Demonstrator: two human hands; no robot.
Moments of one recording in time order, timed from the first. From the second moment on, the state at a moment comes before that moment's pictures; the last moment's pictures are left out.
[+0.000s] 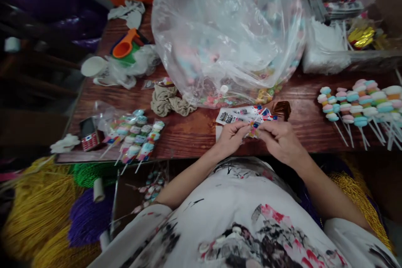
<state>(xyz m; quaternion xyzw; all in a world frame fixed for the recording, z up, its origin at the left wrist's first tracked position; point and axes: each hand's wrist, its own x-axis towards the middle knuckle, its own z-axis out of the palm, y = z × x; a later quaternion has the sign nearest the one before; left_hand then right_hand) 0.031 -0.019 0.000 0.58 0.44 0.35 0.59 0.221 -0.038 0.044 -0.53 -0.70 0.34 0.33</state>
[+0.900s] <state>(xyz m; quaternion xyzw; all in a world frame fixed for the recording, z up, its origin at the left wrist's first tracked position) 0.006 -0.020 0.015 0.70 0.41 0.34 0.47 0.185 -0.023 0.042 -0.49 -0.77 0.31 0.28</state>
